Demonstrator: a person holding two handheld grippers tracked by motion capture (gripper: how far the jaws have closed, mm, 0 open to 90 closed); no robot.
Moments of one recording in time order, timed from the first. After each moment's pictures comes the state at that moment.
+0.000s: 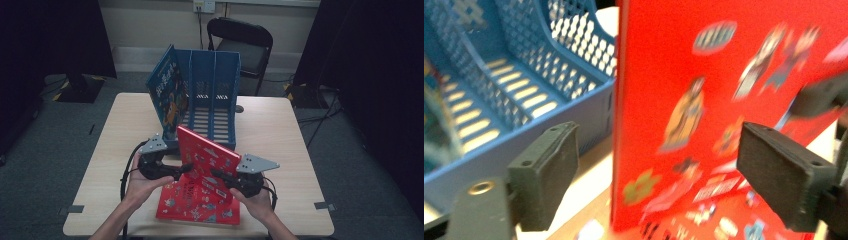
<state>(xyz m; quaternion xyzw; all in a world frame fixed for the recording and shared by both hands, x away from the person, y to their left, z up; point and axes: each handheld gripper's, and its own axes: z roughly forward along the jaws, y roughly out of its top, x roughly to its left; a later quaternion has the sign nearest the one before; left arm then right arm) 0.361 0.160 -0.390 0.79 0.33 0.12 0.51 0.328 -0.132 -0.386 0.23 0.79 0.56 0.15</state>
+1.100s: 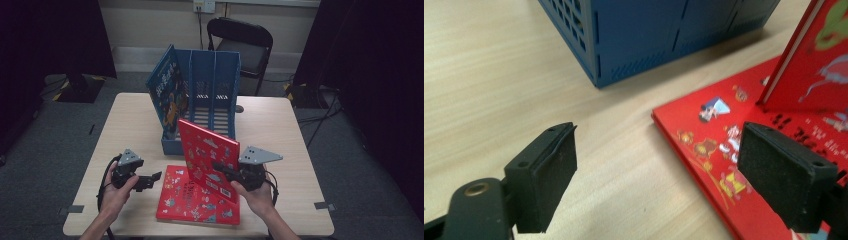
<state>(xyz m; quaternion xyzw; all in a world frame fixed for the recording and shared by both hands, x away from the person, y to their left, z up) 0.353 0.227 -0.446 0.78 0.44 0.16 0.40 0.335 -0.133 -0.368 0.26 0.78 0.56 0.14</state>
